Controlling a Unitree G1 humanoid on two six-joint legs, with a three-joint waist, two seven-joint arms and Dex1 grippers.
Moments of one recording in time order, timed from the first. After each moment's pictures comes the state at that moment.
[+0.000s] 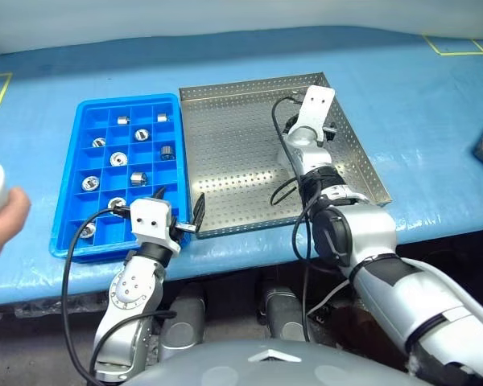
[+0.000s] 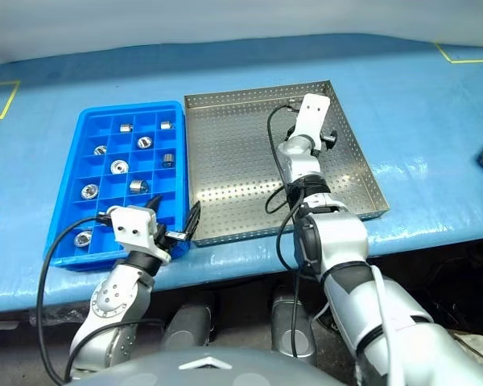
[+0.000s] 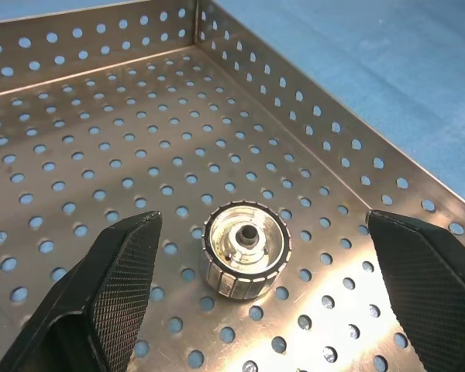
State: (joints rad) left arm 0.34 0.10 -0.13 -0.63 -0.09 0.35 -0.12; right arm -1.11 -0.03 -0.24 1.25 0.08 0.10 -0.61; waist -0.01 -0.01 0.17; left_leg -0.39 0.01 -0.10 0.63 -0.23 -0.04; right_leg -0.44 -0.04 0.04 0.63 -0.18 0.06
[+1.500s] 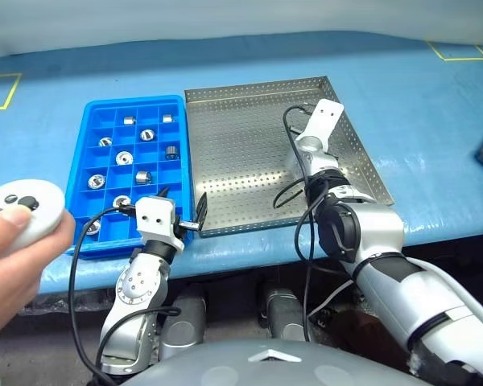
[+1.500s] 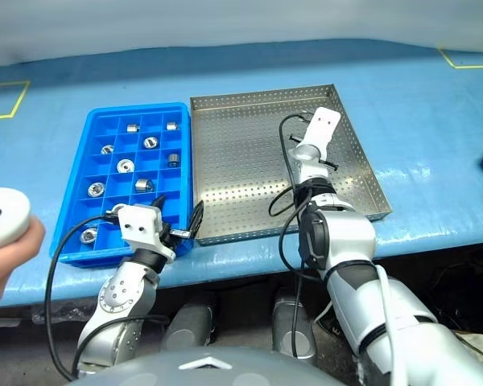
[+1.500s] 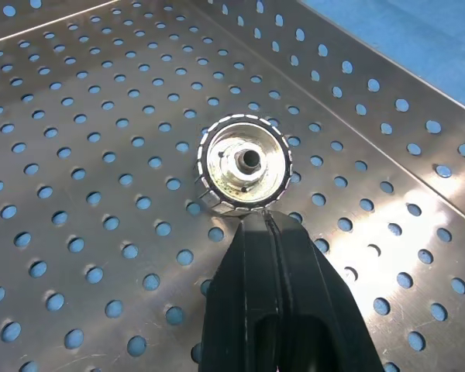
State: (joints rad) left arm 0.31 0.08 -0.15 -0.58 -0.09 0.34 -0.10; right arm -1.11 -0.05 -0.33 1.32 0.13 0.07 -0.62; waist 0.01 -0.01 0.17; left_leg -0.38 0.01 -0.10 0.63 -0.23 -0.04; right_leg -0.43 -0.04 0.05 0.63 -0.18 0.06
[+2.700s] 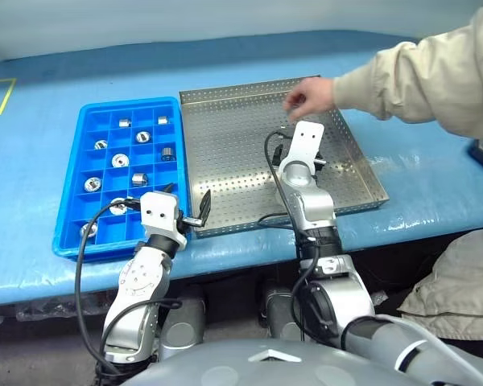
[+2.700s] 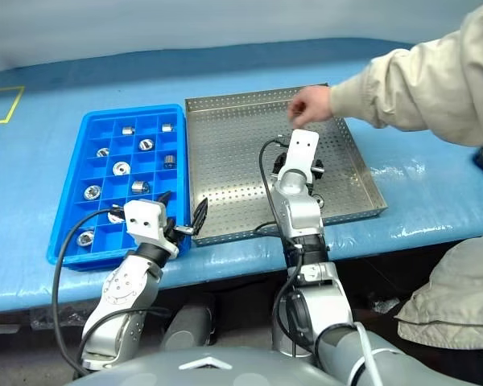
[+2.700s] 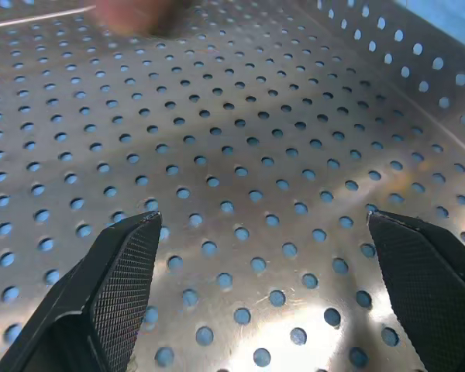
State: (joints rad) left arm 0.25 0.08 -0.15 -0.53 -0.10 0.34 -0.13; right arm -0.53 0.11 -0.04 0.16 0.06 0.64 -0.46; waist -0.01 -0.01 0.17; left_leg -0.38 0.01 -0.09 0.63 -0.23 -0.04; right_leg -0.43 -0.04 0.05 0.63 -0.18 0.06
